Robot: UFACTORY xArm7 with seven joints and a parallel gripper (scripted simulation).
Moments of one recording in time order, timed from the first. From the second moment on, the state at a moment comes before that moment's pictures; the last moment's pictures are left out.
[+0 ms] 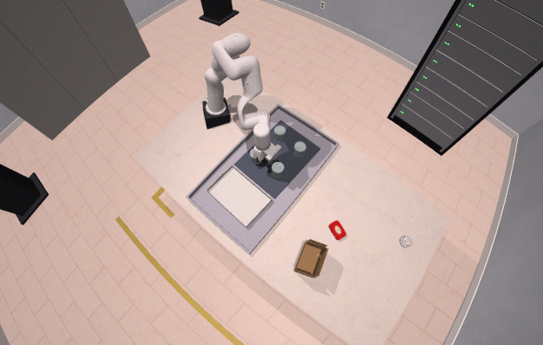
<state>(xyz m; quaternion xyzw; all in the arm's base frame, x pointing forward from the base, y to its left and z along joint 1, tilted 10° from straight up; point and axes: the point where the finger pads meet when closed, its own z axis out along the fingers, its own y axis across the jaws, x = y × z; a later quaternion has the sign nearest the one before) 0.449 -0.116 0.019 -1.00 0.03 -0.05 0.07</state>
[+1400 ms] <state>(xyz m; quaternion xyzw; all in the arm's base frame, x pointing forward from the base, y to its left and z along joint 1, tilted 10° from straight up) 0.437 -0.115 0.019 -1.00 0.03 -0.05 0.07</state>
